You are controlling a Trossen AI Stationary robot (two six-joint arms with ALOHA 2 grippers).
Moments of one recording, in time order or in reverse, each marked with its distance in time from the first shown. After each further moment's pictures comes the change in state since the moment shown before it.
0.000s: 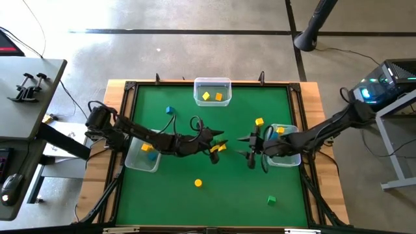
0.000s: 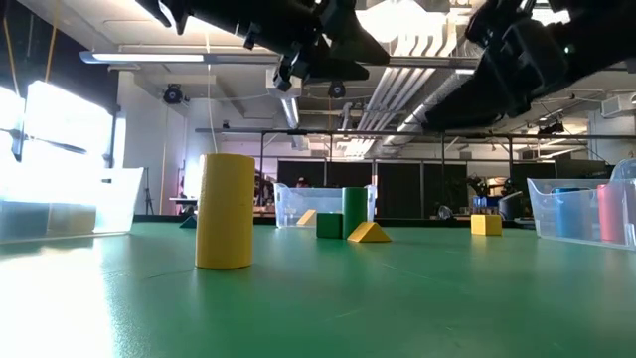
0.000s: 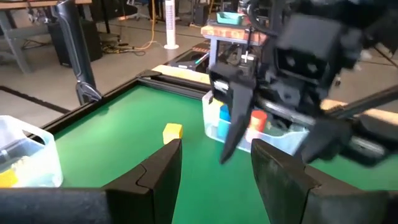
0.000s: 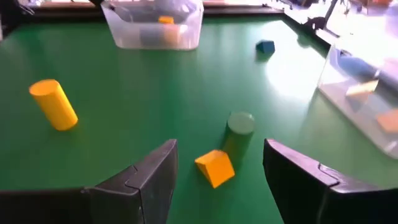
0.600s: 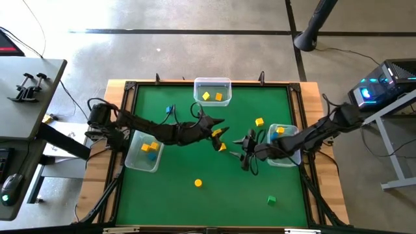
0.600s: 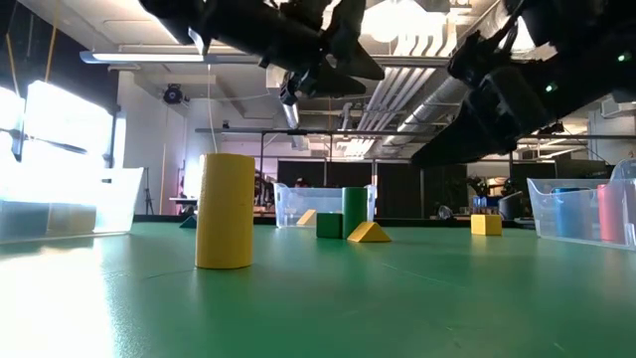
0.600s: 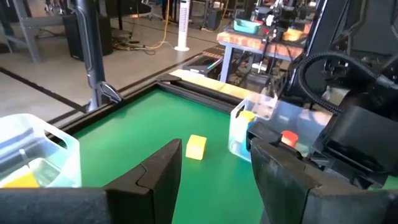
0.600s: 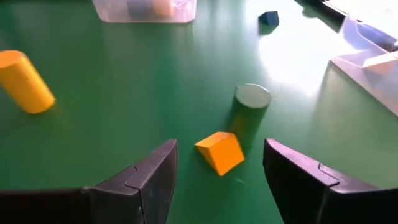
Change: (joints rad) left arm 0.125 0.000 0.000 0.027 0.084 -0.035; right arm -0.023 0.222 0.000 0.154 -0.005 0.044
